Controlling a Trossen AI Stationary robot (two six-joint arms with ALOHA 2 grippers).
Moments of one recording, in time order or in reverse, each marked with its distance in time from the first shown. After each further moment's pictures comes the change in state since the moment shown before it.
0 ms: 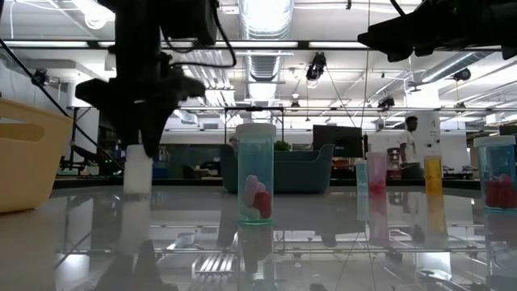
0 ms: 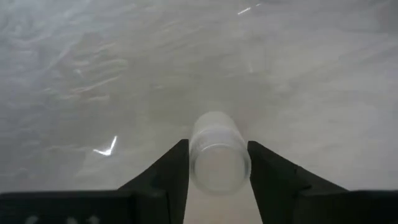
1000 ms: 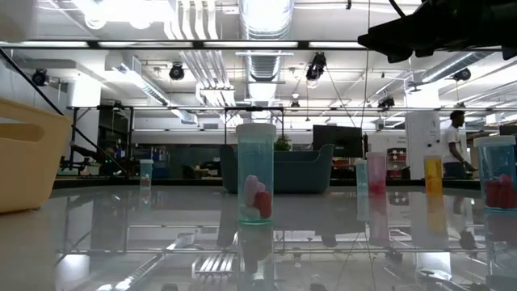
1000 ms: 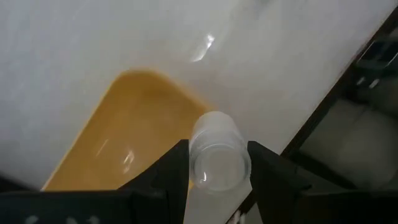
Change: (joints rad) left arm -0.516 -0.030 0.427 -0.329 0.102 0.035; right arm 0.000 0.000 0.000 -0.010 0.001 0.000
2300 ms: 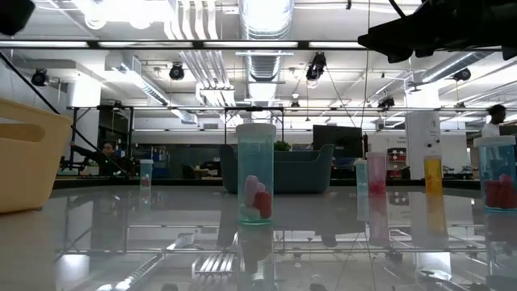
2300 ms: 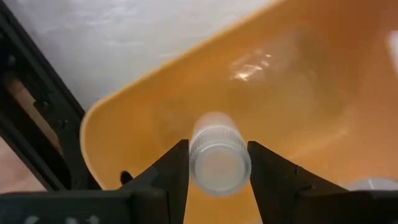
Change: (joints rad) left arm -0.220 -0.193 -0.528 0.115 -0.040 -0.655; right arm 0.000 0.000 0.000 0.000 -0.001 0.000
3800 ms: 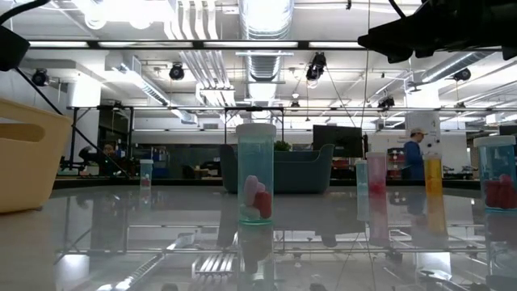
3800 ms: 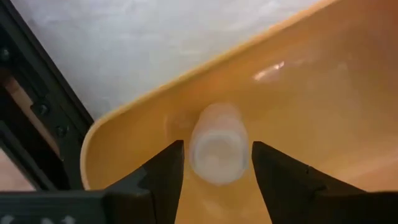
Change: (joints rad) left arm 0.000 -0.002 -0.128 0.090 0.046 -0.009; right arm 0.000 0.000 0.000 -0.004 0.000 -0.003
